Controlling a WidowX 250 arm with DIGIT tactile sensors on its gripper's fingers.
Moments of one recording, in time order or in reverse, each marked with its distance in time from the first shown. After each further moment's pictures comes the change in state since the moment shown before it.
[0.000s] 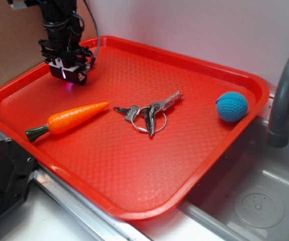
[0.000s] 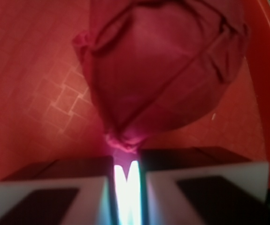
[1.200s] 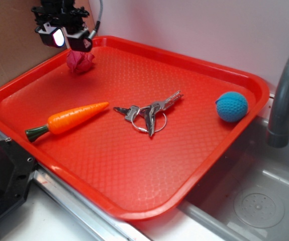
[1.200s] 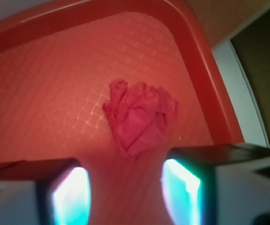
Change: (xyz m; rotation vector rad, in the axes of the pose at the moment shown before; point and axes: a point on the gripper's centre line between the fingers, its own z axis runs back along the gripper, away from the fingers) arm 0.020 -0.001 0.054 -0.037 -0.100 0.043
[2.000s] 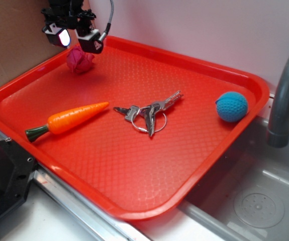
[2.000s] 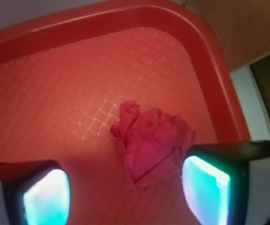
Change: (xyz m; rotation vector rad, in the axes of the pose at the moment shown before) arm 0.013 -0.004 -0.007 -0.030 -0.035 -0.051
